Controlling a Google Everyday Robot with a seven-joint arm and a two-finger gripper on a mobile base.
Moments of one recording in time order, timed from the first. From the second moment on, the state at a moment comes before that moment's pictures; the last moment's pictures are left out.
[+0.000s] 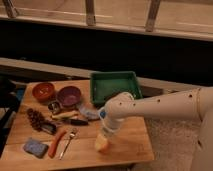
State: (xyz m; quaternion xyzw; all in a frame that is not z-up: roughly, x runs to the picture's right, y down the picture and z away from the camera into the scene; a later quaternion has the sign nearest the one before) arm 0.003 0.254 0.730 -0.42 0.03 0.36 0.83
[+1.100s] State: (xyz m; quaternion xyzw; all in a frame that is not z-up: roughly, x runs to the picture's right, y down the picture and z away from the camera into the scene) arm -0.011 0.281 0.757 -0.44 0.03 0.36 0.82
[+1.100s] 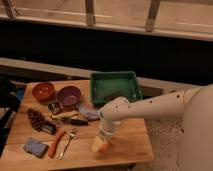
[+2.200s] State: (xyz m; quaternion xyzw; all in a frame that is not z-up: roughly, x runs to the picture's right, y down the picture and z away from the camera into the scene) arm -0.009 0.197 0.721 -0.41 -0.03 0.35 0.84
